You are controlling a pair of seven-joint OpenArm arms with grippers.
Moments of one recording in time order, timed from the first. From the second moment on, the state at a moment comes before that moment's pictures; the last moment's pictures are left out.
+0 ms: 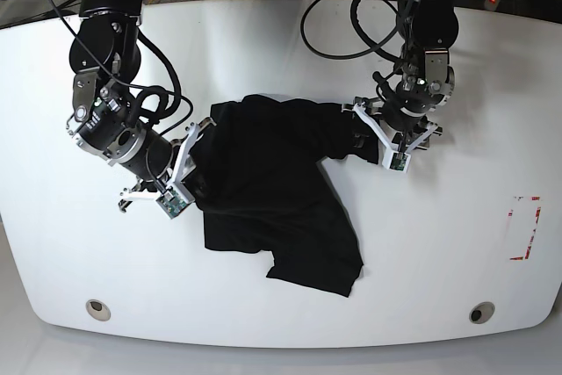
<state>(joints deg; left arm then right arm) 2.6 -0.9 -4.9 89.4 -2.9 -18.8 38.6 6.2 15.1 4.5 111.6 25.9 39.2 -59.9</state>
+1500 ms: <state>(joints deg) -25.2 -12.7 -17.0 107.4 -3.4 -19.0 52.5 47.7 20.0 2.4 87.1 25.7 40.0 -61.2</state>
